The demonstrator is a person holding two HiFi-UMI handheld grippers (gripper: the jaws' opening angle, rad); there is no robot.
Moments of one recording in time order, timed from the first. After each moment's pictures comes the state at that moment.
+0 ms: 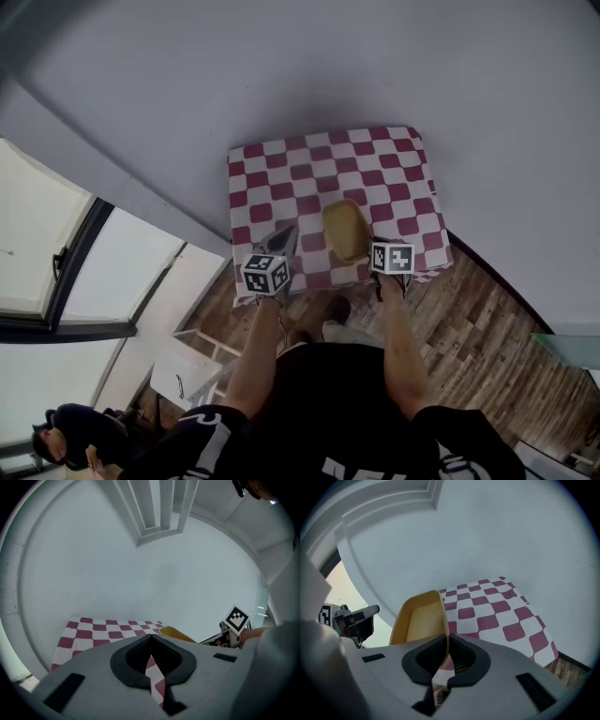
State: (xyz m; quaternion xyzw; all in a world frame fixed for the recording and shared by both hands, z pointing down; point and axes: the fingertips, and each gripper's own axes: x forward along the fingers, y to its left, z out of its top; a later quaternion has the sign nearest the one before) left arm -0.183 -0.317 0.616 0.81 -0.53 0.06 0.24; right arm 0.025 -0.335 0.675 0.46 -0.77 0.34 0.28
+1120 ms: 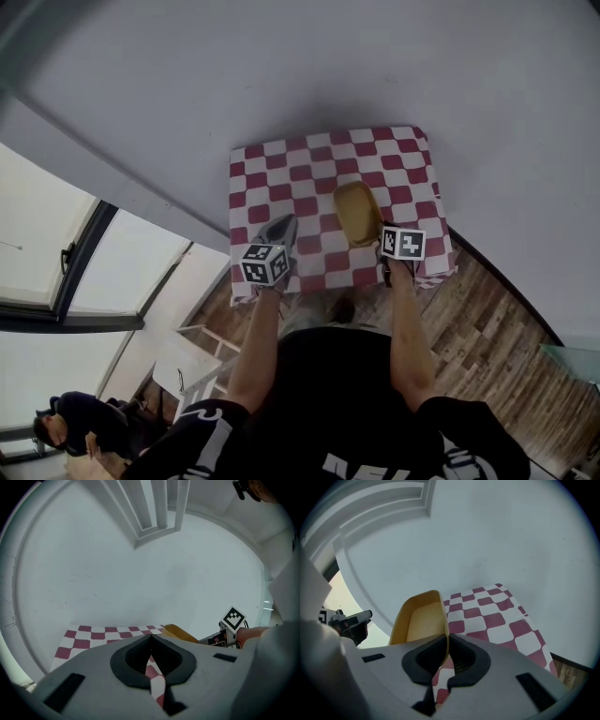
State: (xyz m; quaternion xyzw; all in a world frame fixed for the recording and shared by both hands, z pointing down) left arm -0.158 -0.359 0.602 0.80 -0.56 0.07 0.21; right arm 0.071 -0.404 0.671 0.46 -0.79 0.33 0.24
